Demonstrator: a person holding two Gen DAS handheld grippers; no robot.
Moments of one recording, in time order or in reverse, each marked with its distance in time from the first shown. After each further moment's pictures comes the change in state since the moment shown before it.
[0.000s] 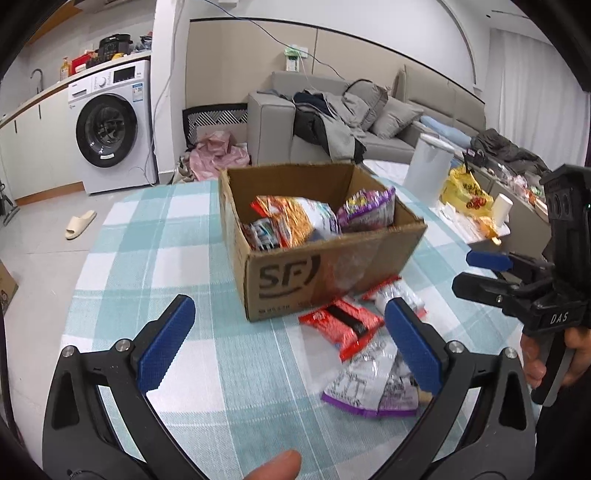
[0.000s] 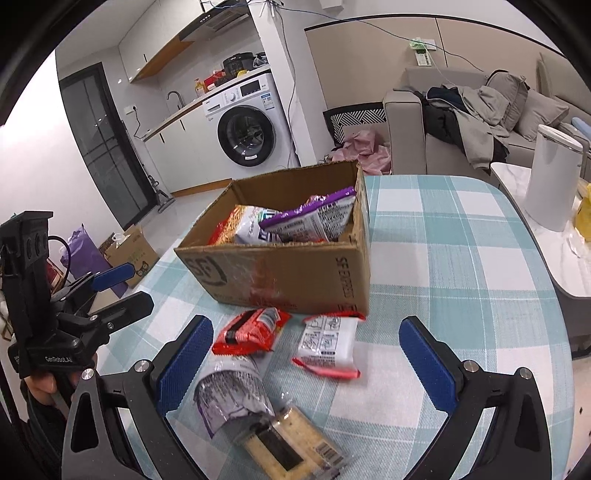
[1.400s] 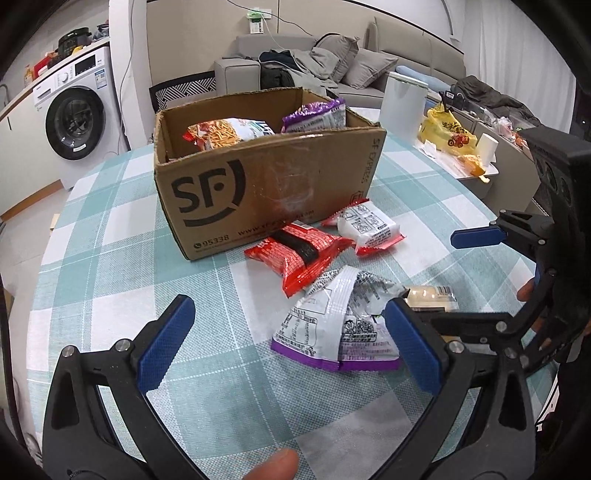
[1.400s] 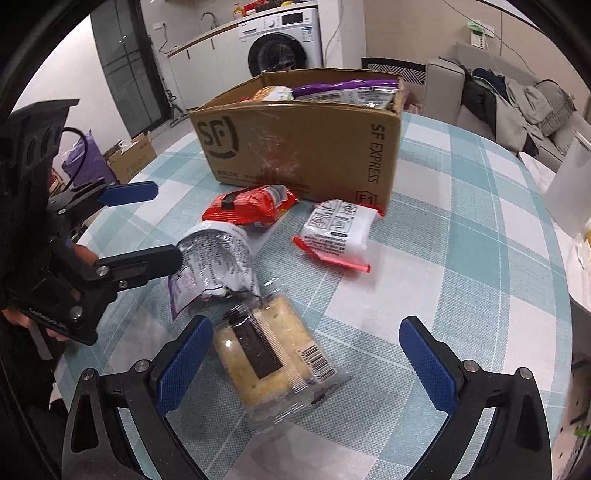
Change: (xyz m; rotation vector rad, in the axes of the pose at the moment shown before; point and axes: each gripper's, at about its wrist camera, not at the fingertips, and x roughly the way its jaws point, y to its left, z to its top) left arm 0.040 -0.050 -0.050 0.119 0.161 -0.046; right arm 0.021 0.010 -0.061 -0.224 0.258 -0.009
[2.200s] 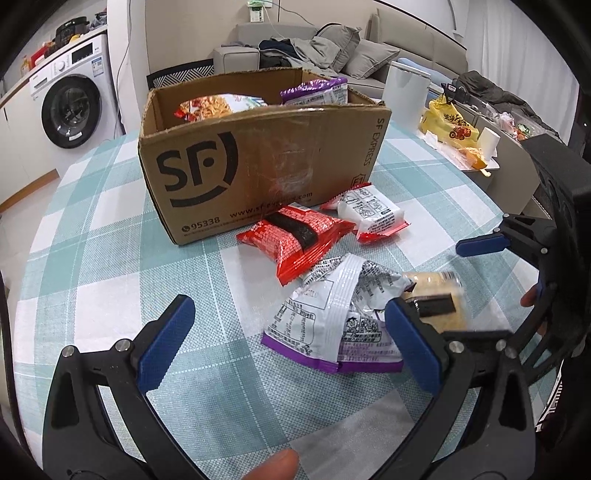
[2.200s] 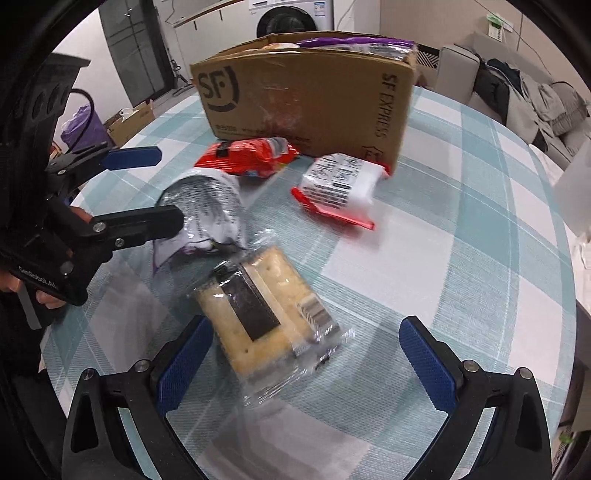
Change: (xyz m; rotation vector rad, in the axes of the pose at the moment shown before) left arm 0.023 0.000 -0.006 -0.020 0.044 -0.017; right arm 0.018 -0.005 -0.017 -0.044 0.106 -0.018
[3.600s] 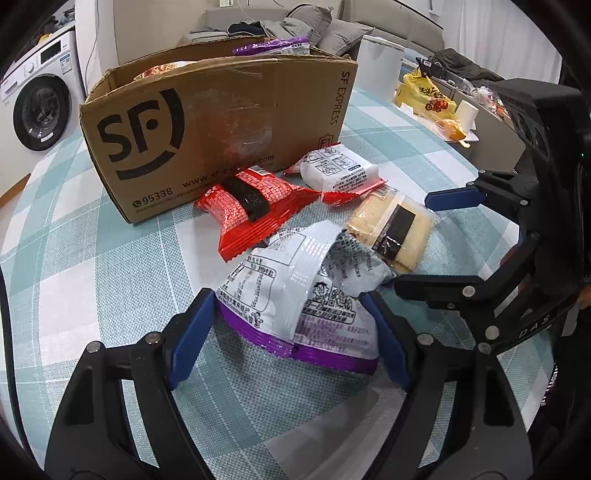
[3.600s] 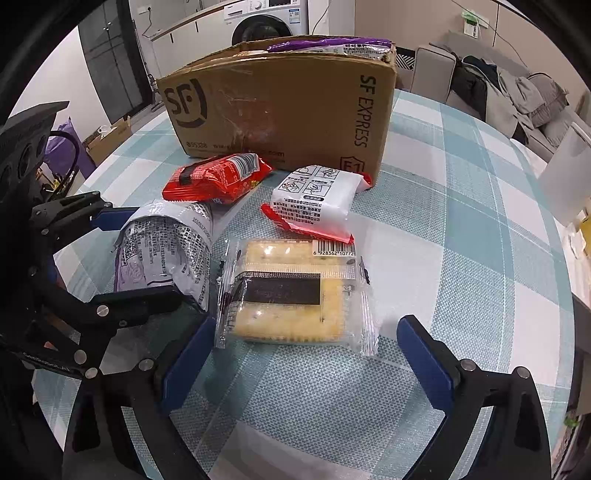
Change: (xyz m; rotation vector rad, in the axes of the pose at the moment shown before) left arm 0.032 -0.019 -0.019 0.077 0.067 -0.084; right arm 0.009 0.000 0.009 0.062 -0.041 -0.059
